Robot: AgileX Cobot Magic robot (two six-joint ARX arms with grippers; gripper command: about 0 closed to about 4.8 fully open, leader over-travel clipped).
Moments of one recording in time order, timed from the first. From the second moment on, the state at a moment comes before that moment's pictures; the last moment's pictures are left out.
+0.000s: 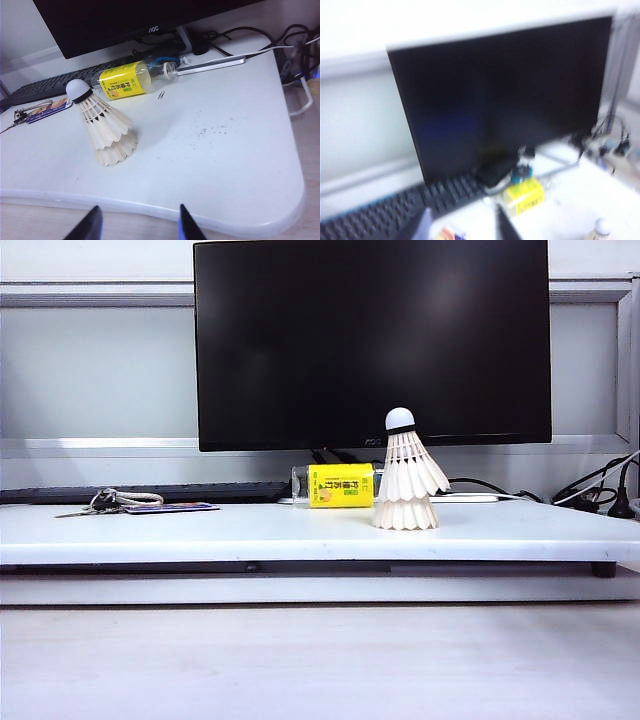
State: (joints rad) left arm -0.34 0.81 1.25 -0.42 0.09 0.07; right arm 0.13 0.00 0.02 -0.07 -0.23 0.30
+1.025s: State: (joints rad) left arm -0.34 0.16 0.35 -0.26 -0.03 -0.11; right arm 0.13 0.00 0.02 -0.15 -0.24 0.30
